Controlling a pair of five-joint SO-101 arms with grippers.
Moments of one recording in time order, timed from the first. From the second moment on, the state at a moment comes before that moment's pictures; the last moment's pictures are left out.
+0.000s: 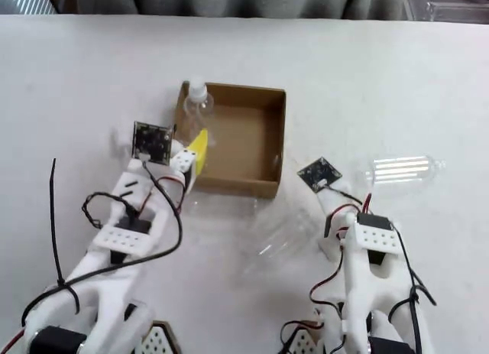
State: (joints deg) left arm 6.3 -29.8 76.1 -17.5 1.4; right arm 6.8 -31.4 69.8 46.7 44.3
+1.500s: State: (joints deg) left arm 7.0 -10.0 57.8 -17.5 2.2; right arm 6.8 -31.5 70.0 46.2 44.3
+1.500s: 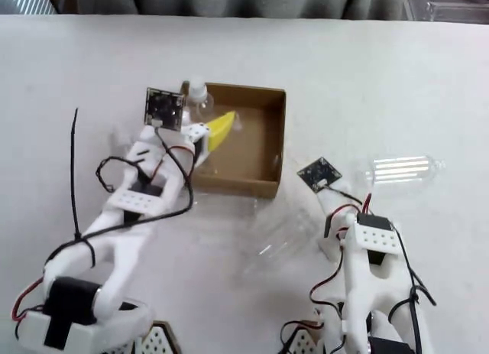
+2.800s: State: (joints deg) left arm 7.0 -8.0 57.4 -20.2 2.2; right arm 6.5 -31.5 70.0 46.1 44.4
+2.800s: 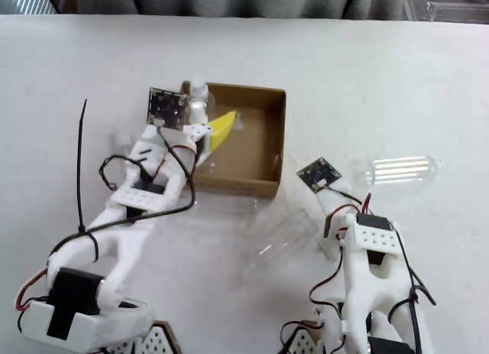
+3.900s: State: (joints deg) left arm 7.1 -41.6 63.8 11.8 2.0; right arm 6.5 -31.5 70.0 46.1 44.4
